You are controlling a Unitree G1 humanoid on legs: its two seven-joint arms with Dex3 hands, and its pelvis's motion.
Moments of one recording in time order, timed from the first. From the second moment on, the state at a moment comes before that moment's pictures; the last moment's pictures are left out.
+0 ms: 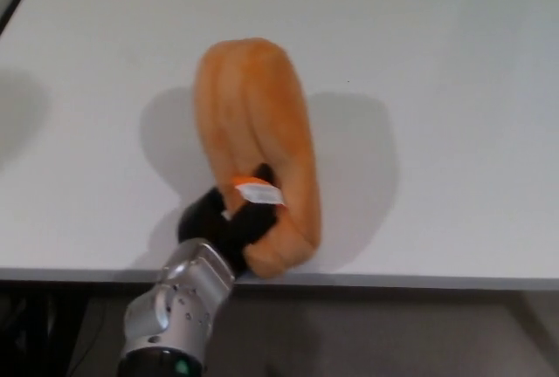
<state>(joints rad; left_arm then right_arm) -0.47 -0.17 0.21 0.52 -0.48 0.42 0.17 0.75 -0.41 -0.42 0.10 0.42 -0.39 0.65</state>
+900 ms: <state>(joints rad) -0.41 -0.16 0.17 0.43 -0.47 0.56 0.21 0.76 -0.41 -0.47 0.03 0.46 -0.30 0.67</state>
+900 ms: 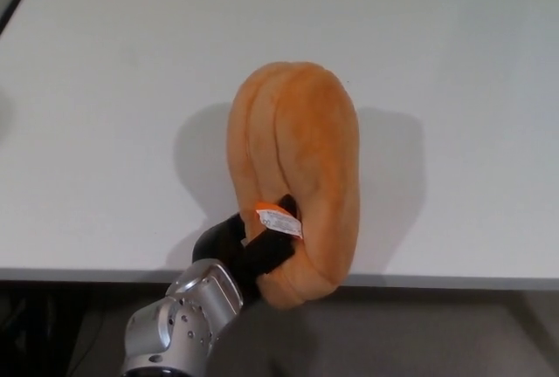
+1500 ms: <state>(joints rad) -0.44 -0.09 0.13 0.43 -0.34 0.35 0.32 0.76 -0.41 -0.47 0.07 0.46 -0.29 0.70</state>
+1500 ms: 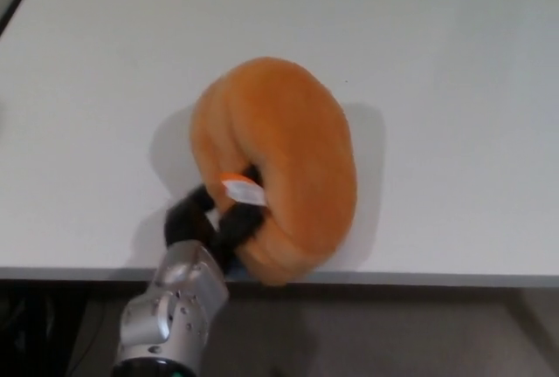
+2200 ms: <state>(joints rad) -0.44 0.19 -0.11 0.35 -0.18 0.38 0.10 0.76 -0.42 -0.49 0.06 0.48 -0.31 0.75</state>
